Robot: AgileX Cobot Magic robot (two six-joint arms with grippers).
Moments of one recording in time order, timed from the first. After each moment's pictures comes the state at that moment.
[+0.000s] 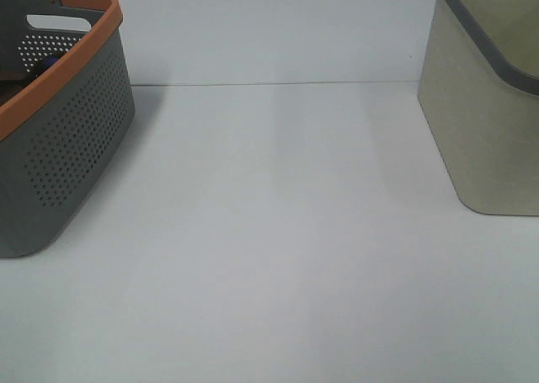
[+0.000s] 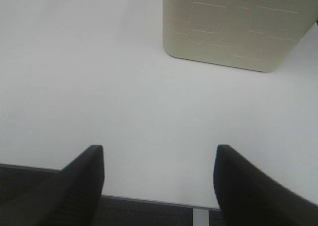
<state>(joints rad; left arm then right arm) -0.01 0.00 -0.51 0.02 1.04 0.02 0.05 0.00 -0.50 0.06 1.05 -0.09</state>
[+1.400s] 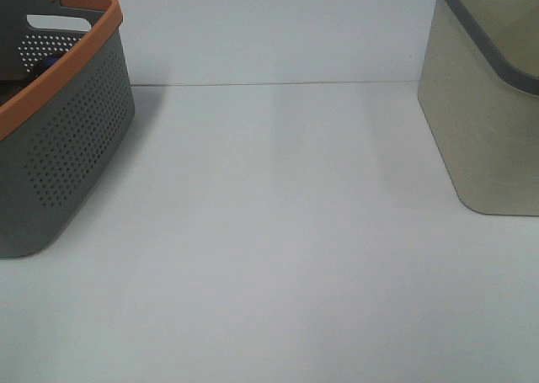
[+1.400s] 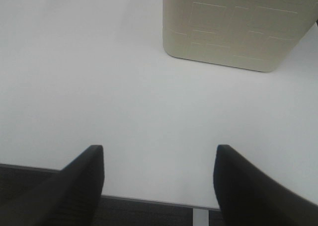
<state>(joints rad) 0.04 0.00 -0.51 0.01 1.04 0.07 0.05 0.00 -0.50 0.06 1.05 -0.09</state>
